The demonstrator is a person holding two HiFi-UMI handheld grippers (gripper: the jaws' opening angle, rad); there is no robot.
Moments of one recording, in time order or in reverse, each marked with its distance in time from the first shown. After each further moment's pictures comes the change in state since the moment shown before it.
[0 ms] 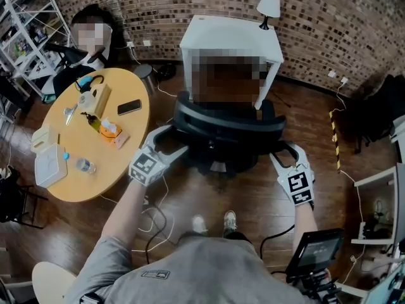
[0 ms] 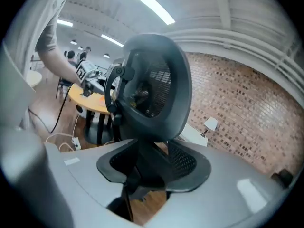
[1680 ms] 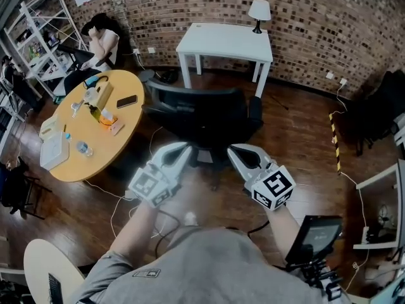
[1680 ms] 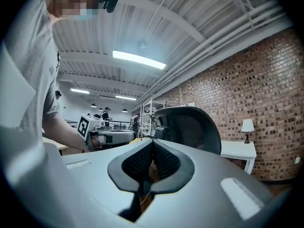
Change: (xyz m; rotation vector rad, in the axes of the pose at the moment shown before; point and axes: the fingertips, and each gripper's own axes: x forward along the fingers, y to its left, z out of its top) left arm -0.022 -0.199 0.134 -0.188 -0.270 0.076; right arm -0.125 0.081 0.076 0.300 -0.508 0.401
